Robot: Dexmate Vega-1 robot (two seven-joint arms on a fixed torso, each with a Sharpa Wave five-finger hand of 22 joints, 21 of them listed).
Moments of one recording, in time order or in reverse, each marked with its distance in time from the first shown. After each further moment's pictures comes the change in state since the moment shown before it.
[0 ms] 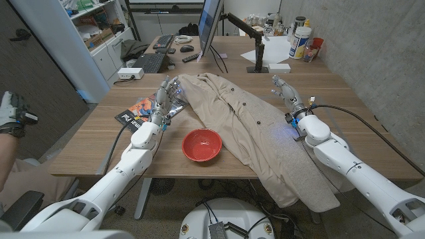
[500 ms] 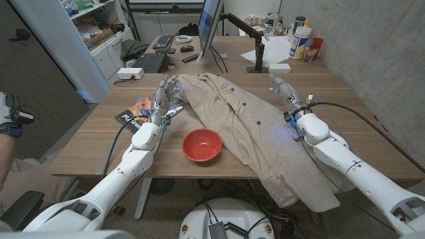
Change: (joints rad) left arm 0.003 -0.010 -0.001 0.012 0.056 -0.053 0.053; left_hand 0.000 0.000 0.000 0.000 0.000 0.002 -0.002 0.000 0.000 -0.009 -0.002 0.000 0.000 -0.010 0.000 0.000 0.000 0.000 0.000 -0.011 0.000; right arm 0.009 -0.011 -0.015 -0.025 -0.048 -0.004 -0.005; right_hand 0.000 0.000 -0.004 -0.004 0.000 0.000 0.000 -0.006 0.000 -0.011 0.004 -0.008 0.000 -0.017 0.002 -0.004 -0.005 -0.004 -0.003 -0.012 0.000
